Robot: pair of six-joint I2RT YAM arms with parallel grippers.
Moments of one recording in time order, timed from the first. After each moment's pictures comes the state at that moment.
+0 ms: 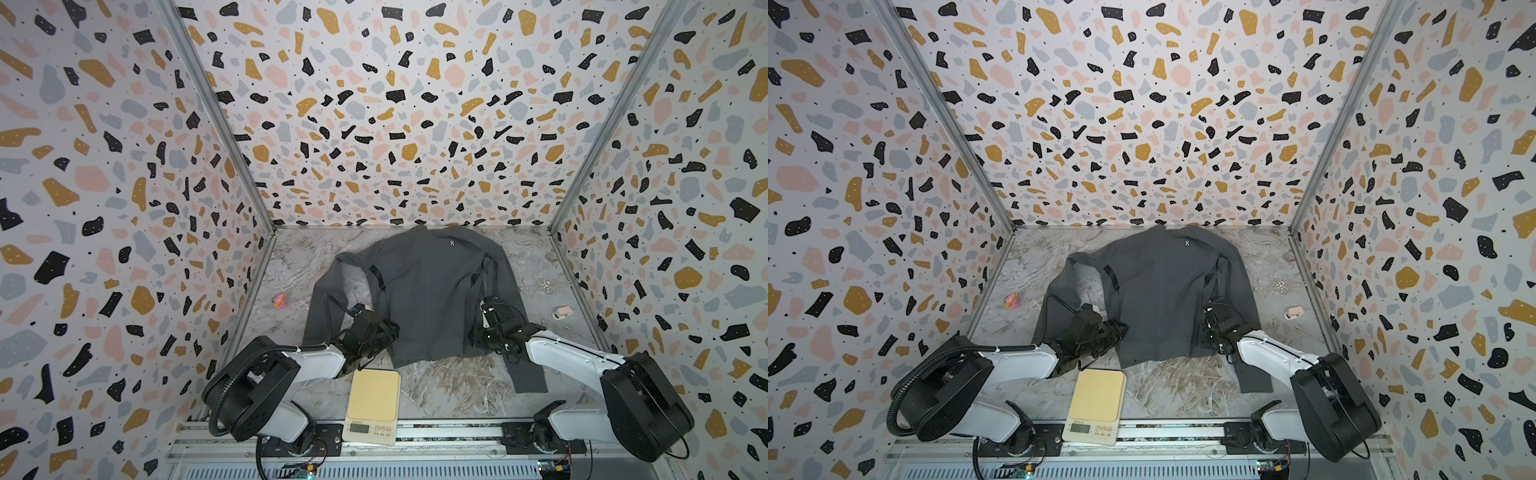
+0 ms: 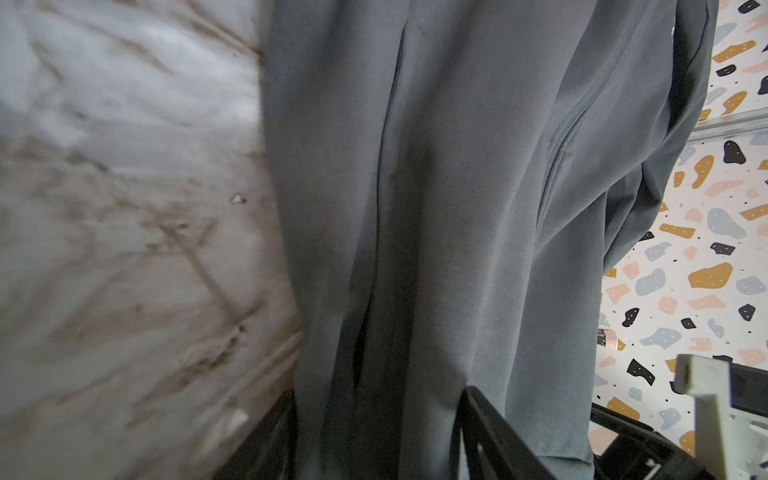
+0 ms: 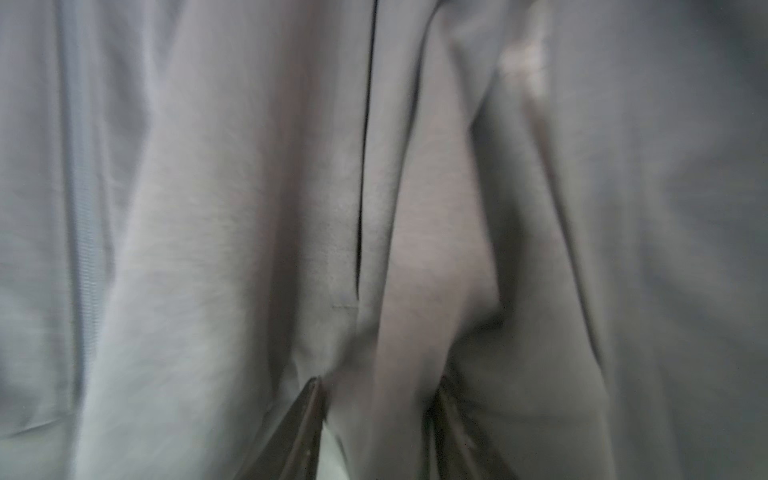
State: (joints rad) left arm -0.66 1.48 0.45 0.32 0.04 -1.14; right arm 0.49 1.35 0.56 -0.24 -0.03 0.51
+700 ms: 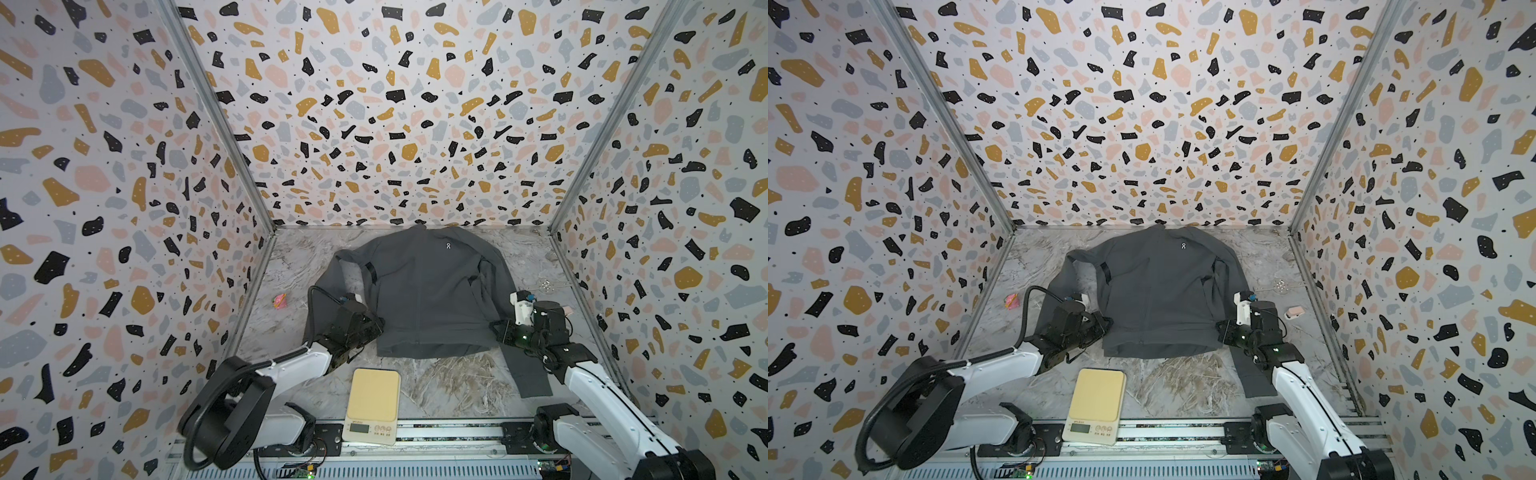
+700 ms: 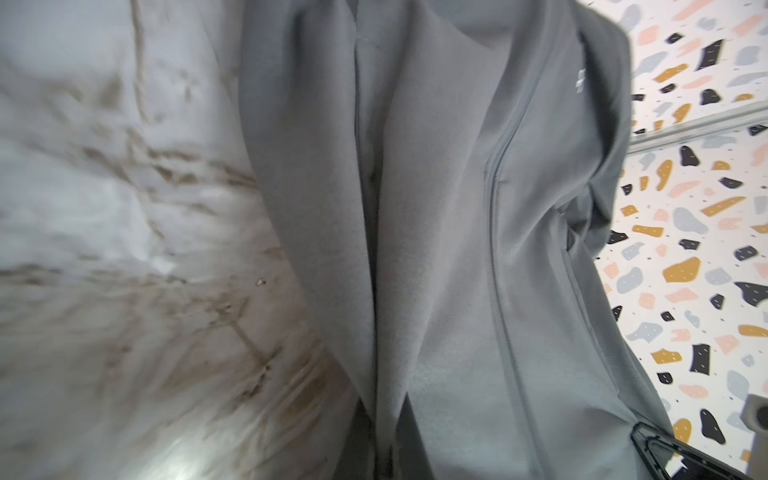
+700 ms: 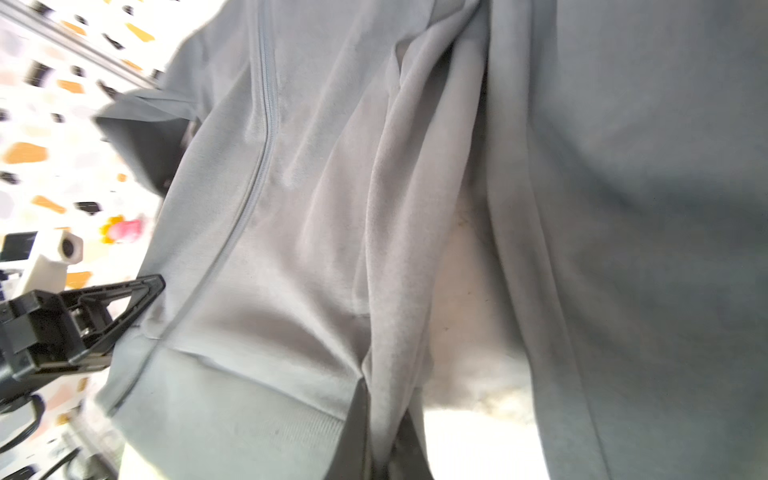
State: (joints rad) left arm -0.50 1.26 0.46 0.14 0.11 -0.97; right arm 0.15 0.85 0.45 -0.31 -0.41 0.43
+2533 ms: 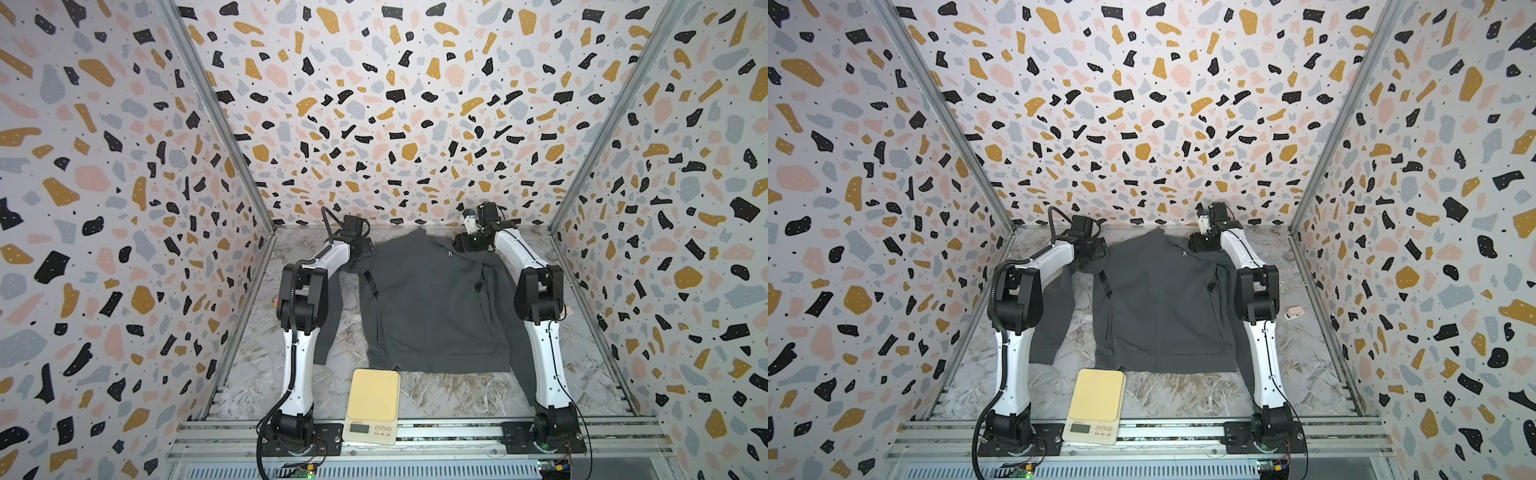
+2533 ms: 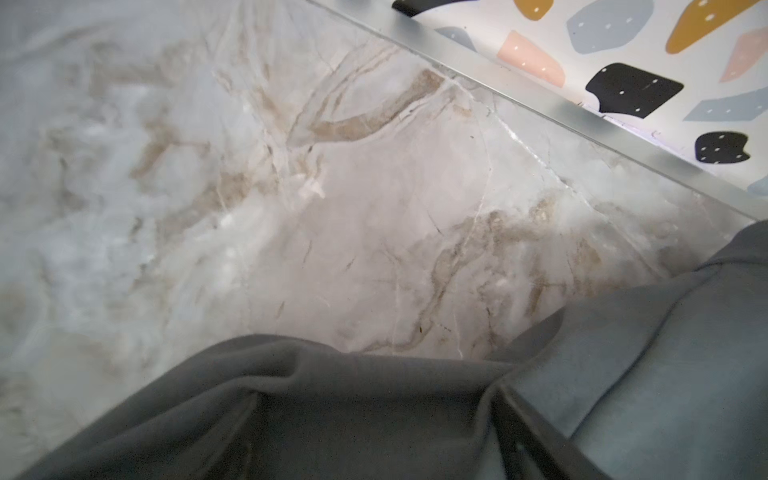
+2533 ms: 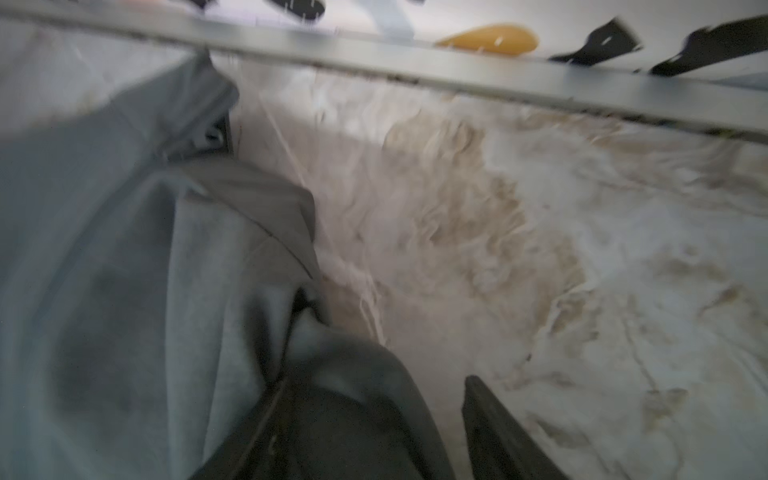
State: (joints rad) left arm -0.21 2.31 1.84 -0.45 -0.04 -0.51; right arm 0.19 2.50 2.24 -0.74 -0.29 -0.05
